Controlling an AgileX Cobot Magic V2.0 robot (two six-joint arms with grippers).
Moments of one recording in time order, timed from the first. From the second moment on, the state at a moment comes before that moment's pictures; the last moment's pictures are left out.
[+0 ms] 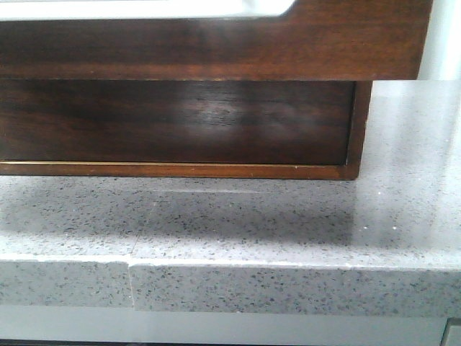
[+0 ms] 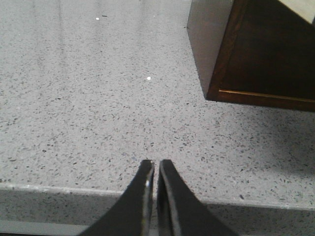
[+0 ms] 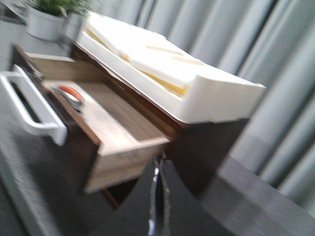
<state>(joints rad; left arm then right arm) -0.13 0.00 0.00 0.02 0.34 -0.18 0.76 0.13 -0.71 -0.24 0.69 -0.24</state>
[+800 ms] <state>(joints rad) -0.13 0.00 0.00 0.02 0.34 -0.18 0.08 0.00 0.01 -0.12 0.19 0.00</state>
